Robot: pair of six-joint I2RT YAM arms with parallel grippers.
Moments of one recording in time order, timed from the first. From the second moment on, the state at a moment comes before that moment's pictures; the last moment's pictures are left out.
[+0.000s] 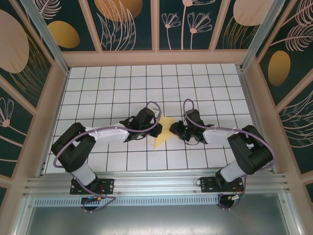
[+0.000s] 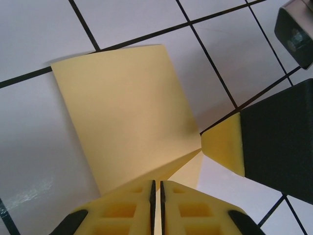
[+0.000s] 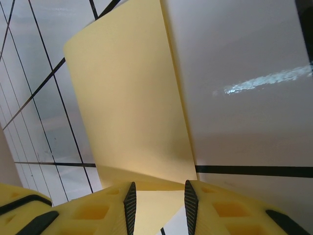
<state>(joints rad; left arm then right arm) -0.82 1.65 0.85 0.01 0.11 -0.50 0.56 1.51 0.56 0.09 -0.34 1.04</state>
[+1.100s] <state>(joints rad) -0.76 1.77 0.85 0.03 0.27 -0.53 0.56 1.46 0.56 0.05 -0.31 1.04</state>
